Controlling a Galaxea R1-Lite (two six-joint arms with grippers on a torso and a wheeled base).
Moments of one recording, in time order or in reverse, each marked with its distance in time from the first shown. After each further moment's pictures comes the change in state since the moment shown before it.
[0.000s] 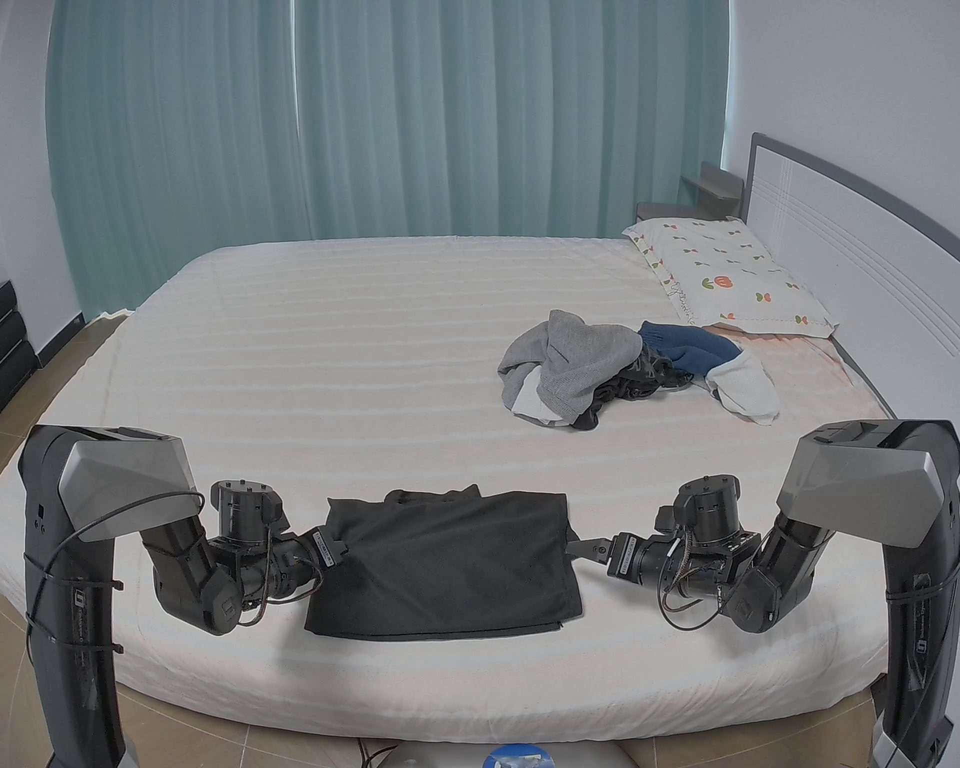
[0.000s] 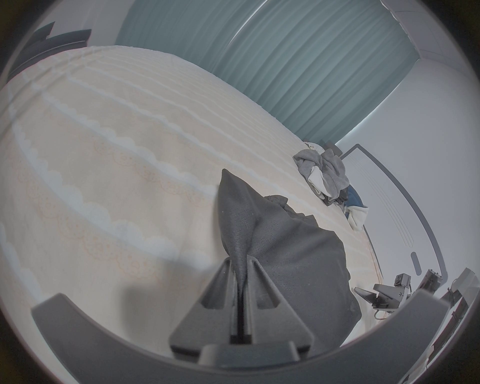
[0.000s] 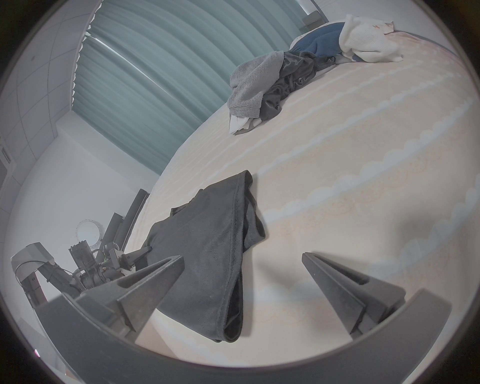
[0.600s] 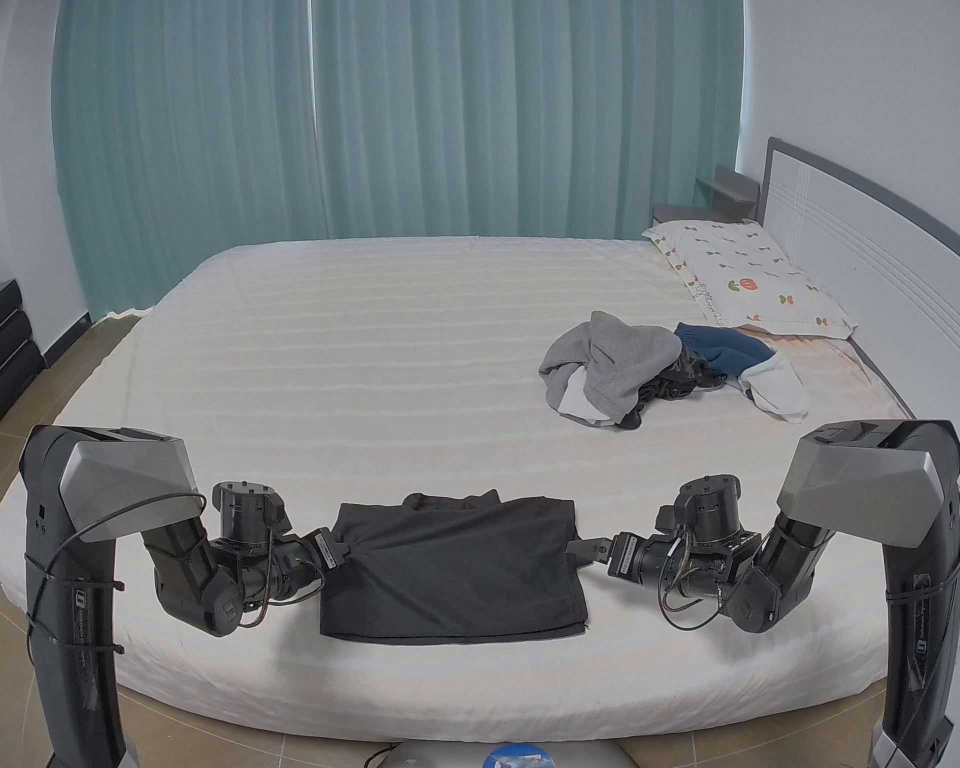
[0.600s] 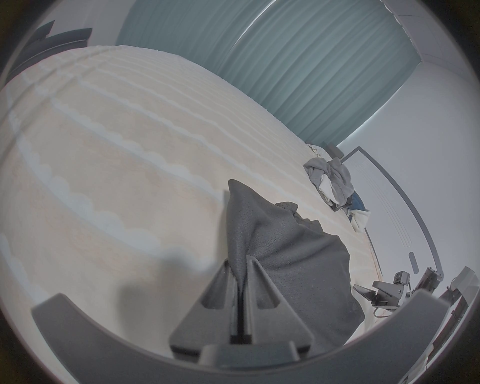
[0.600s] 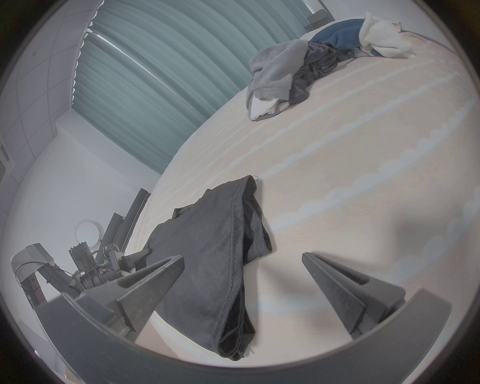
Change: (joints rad) left arm 0.001 0.001 0.004 -0.002 -0.001 -0.001; right arm -0.002 0.001 0.000 -0.003 0.000 0.000
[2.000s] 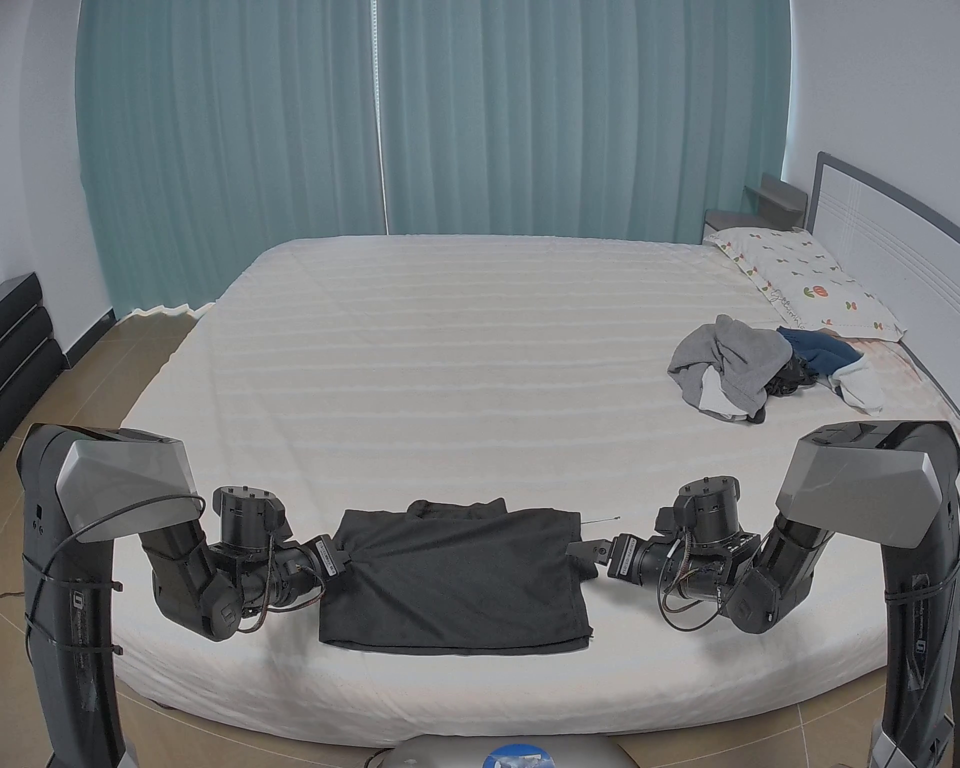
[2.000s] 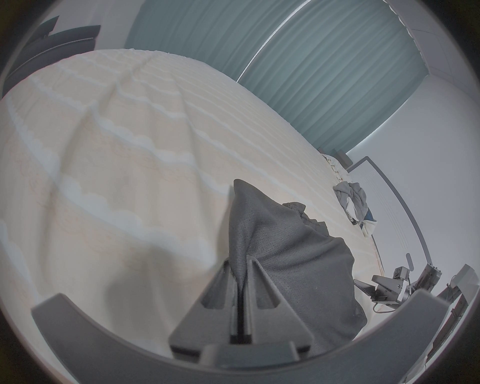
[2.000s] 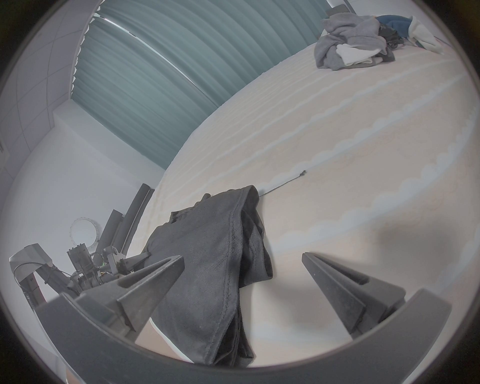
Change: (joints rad) left arm -0.009 -0.013 0.030 0.012 0.001 0.000; right arm 0.000 0.005 0.000 0.000 0.000 0.000
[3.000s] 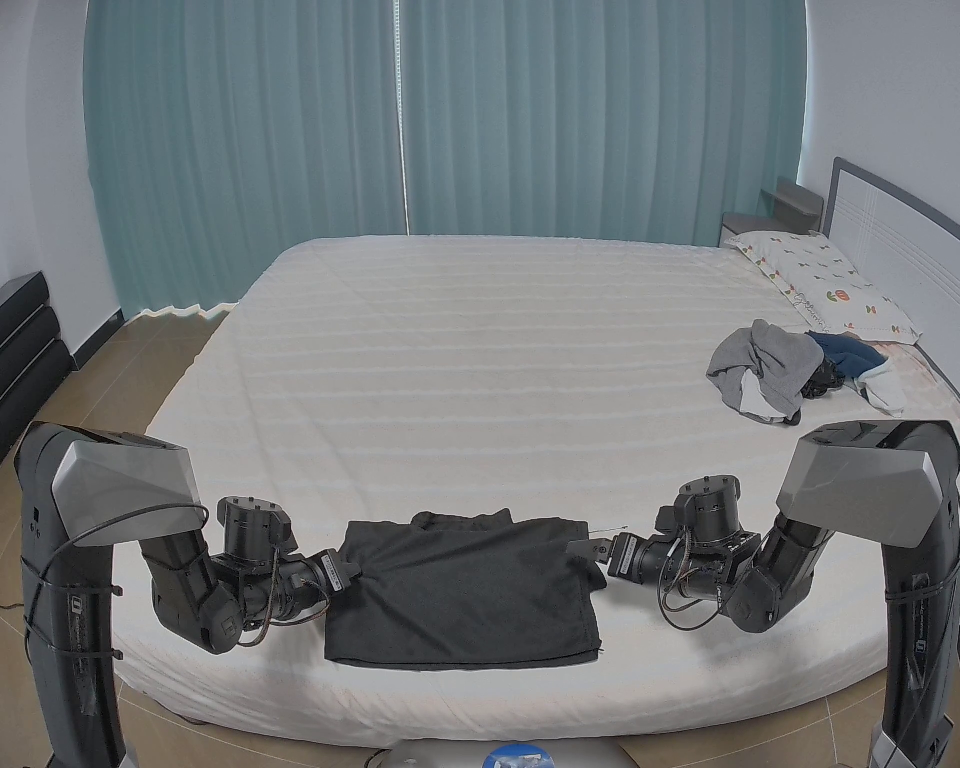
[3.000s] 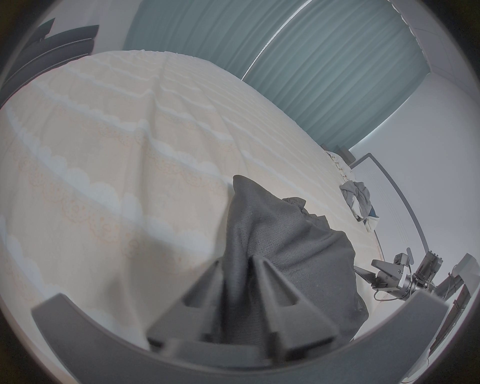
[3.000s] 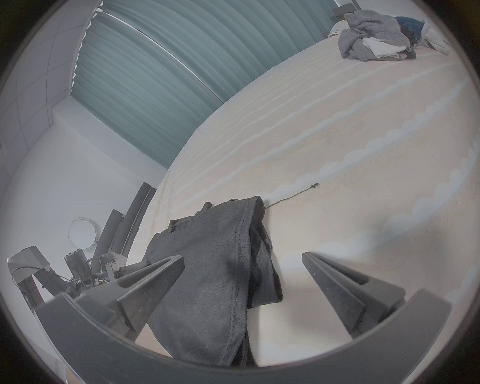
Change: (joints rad) left arm -0.044 -0.023 0.065 -0.011 0.010 0.004; right arm 0.000 -0.002 0.000 -0.001 0.000 0.000
